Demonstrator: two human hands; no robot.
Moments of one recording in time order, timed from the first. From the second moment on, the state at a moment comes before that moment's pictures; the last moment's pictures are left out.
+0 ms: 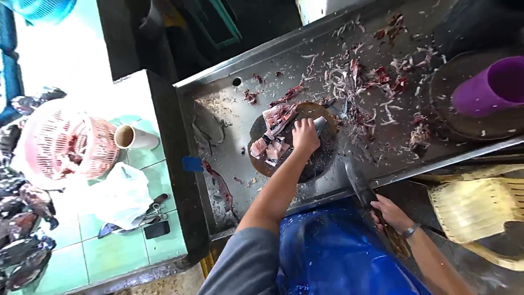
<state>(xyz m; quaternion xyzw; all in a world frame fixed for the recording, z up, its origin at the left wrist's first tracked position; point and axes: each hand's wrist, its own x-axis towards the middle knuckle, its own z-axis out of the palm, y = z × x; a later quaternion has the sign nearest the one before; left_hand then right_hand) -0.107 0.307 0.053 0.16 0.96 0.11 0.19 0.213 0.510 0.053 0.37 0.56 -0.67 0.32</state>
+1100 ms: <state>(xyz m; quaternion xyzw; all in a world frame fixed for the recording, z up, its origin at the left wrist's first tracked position) -0.059 0.251 0.032 -0.08 0.88 0.30 0.36 0.085 0.423 0.066 0.14 0.91 -0.21 0.32</state>
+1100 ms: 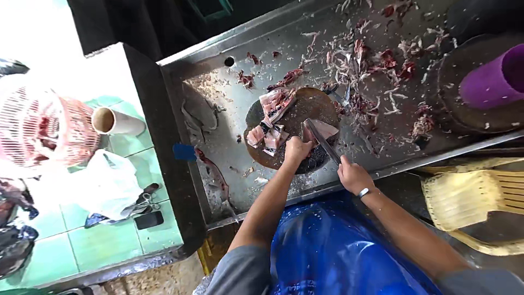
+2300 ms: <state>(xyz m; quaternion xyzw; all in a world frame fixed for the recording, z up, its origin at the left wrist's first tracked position) -0.076 0.242 0.028 -0.08 0.84 0.34 0.40 0.038 0.379 0.098 0.19 0.90 -0.10 0.38</state>
